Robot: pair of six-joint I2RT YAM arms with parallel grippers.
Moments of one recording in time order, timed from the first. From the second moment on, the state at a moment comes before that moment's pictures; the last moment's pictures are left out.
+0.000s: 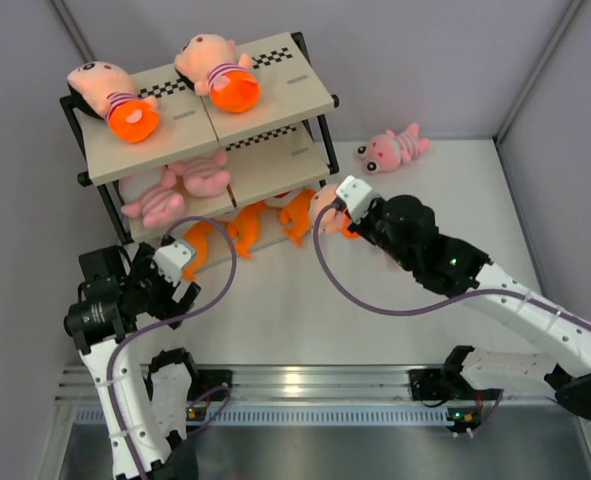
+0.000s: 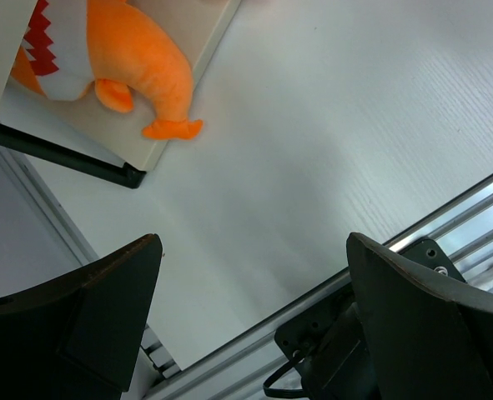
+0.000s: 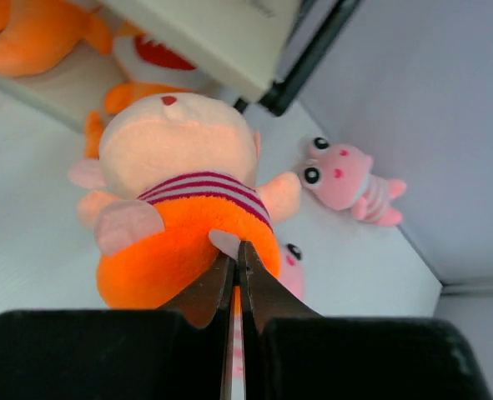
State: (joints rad) left arm 0.35 0.69 1.09 -1.35 0.53 0.89; right arm 0.92 1.09 1.09 -0.36 0.35 -0.45
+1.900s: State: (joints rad) left arm 0.34 0.80 1.07 -1.35 0.51 0.86; right arm 0.66 1.91 2.20 -0.05 -0.26 -0.32
